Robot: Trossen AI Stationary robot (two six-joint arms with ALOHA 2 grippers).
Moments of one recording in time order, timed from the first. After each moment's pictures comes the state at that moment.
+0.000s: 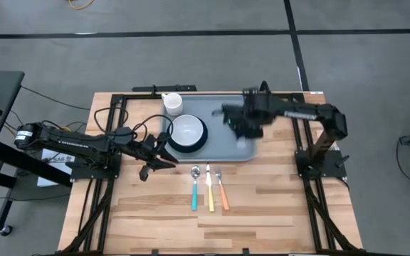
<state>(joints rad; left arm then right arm) -0.01 0.92 0.42 0.49 0.32 -0.23 -0.15 1.73 1.77 -1.57 0.61 -0.31</state>
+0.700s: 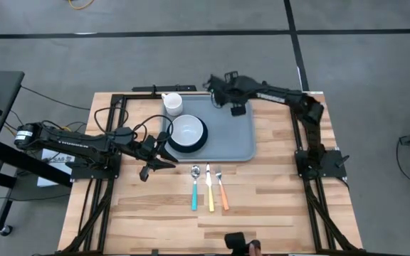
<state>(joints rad) -0.01 0.92 0.42 0.48 0.32 -0.17 -0.46 2.00 1.76 -1.09 0.63 -0.76</state>
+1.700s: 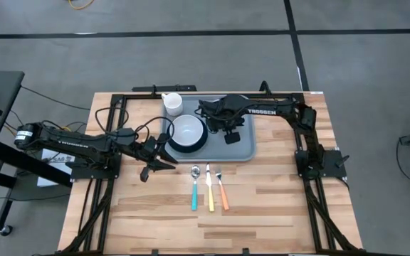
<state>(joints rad) -0.01 0.92 0.42 0.42 0.33 -0.18 -0.28 2.05 1.73 -1.19 0.20 -0.56</state>
